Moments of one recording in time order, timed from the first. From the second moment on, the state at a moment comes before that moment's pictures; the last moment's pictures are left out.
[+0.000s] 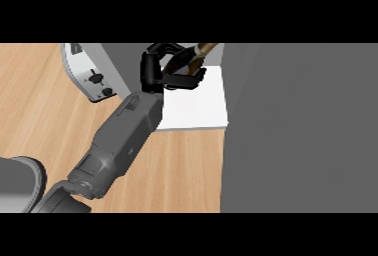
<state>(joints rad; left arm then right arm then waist) -1.05 0.01 -0.12 -0.38 0.46 0.52 -0.66 -0.07 -0.08 -0.01 -2.41 -0.22 0.19 0.58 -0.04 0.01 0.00</state>
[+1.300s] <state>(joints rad) -1.14 0.00 0.02 -0.14 0.53 0.47 -0.76 -0.09 -0.06 0.02 -2.40 -0.23 0.19 0.56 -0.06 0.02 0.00</state>
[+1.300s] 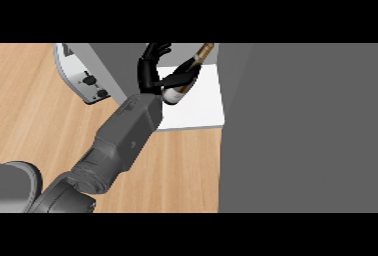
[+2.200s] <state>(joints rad) -1.11 0.00 0.01 -0.09 0.48 0.52 -0.80 -0.09 -0.06 0.03 -2.40 -0.24 0.20 0.56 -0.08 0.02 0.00</state>
